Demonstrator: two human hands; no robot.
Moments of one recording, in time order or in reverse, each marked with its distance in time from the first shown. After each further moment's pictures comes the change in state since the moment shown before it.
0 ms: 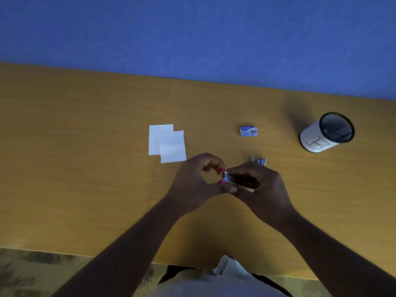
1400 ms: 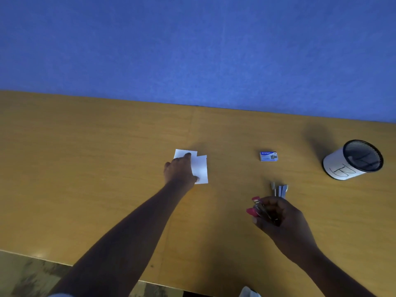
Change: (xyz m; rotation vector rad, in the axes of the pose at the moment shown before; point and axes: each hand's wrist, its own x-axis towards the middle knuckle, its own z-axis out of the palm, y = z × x) left_hand 0.077 -0.086 -0.070 1.006 0.110 -0.463; right_hand -0.015 0.018 0.008 0.049 0.058 0.392
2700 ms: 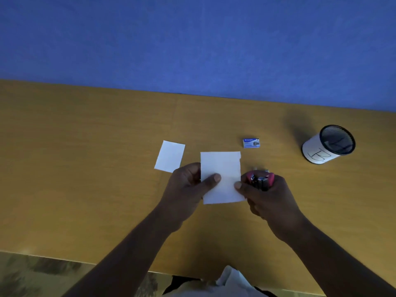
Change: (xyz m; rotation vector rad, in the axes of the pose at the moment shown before) left_hand -0.136 0.052 -0.059 -1.420 -0.298 0.142; right_hand -0.003 -0.061 -0.016 0.429 -0.087 0.114
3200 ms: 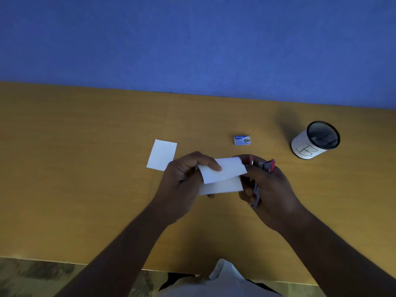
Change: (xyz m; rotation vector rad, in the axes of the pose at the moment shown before) left_hand -0.007 0.018 0.013 0.028 -0.081 0.301; right_hand 0.000 -0.017 -0.003 0.295 -0.093 -0.019
